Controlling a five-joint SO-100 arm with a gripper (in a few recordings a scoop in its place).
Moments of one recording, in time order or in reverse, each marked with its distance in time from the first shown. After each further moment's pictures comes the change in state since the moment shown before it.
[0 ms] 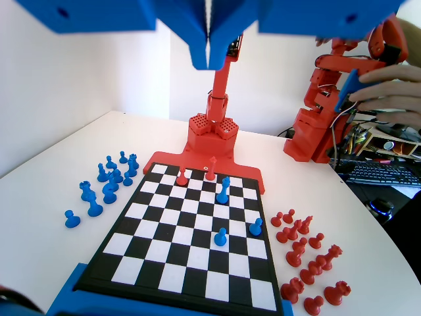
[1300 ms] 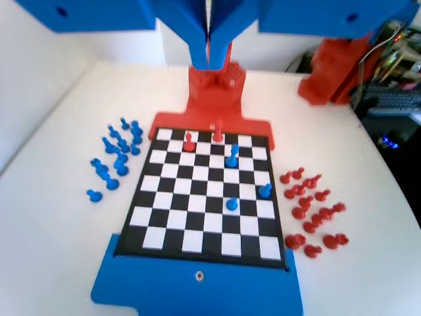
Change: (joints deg) arm -0.7 -41.5 -23.6 4.0 5.5
